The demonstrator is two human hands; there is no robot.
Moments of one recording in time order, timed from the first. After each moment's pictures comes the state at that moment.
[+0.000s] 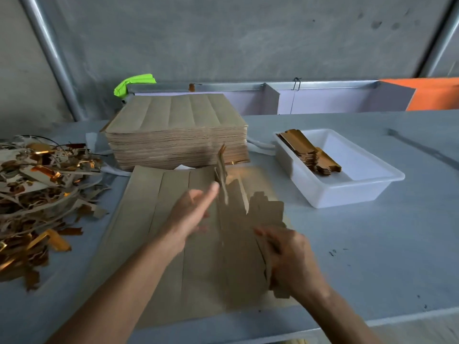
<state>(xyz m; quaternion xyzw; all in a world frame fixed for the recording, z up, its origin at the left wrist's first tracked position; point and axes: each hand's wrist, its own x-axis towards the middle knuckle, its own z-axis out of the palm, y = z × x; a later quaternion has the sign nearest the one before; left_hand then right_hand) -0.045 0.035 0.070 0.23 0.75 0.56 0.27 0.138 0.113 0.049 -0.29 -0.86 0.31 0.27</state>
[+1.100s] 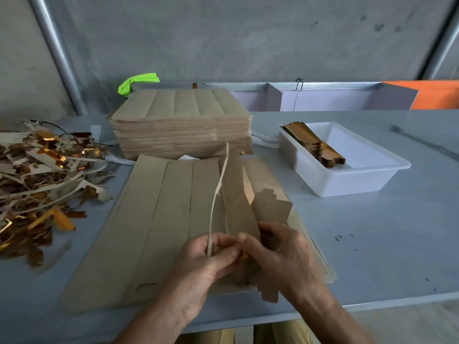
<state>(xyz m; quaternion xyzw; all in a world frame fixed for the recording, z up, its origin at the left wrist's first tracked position) 0.032 -0.028 0.026 0.21 0.54 0.69 0.43 0.140 0.071 0.038 -0.29 -0.82 0.40 0.30</state>
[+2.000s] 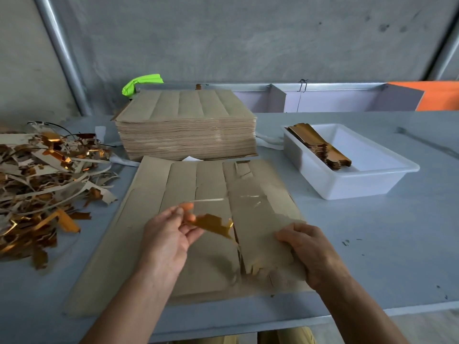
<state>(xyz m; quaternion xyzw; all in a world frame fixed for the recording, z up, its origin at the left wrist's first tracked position) -0.017 -0.017 0.052 0.02 0.52 0.81 0.27 0.137 0.119 0.032 -0.43 -0.57 0.66 0.22</state>
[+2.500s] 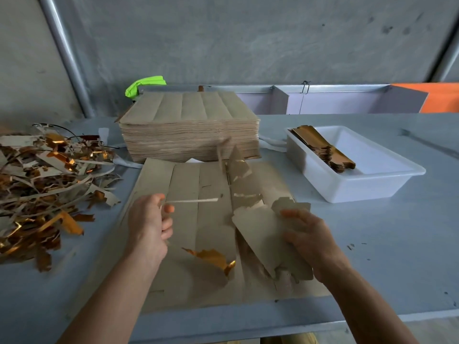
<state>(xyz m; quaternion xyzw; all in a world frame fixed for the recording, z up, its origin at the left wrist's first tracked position) -0.060 -0.018 0.054 -0.01 0.64 0.75 0.17 0.128 0.138 0.025 -0.41 -0.70 0.54 0.22</state>
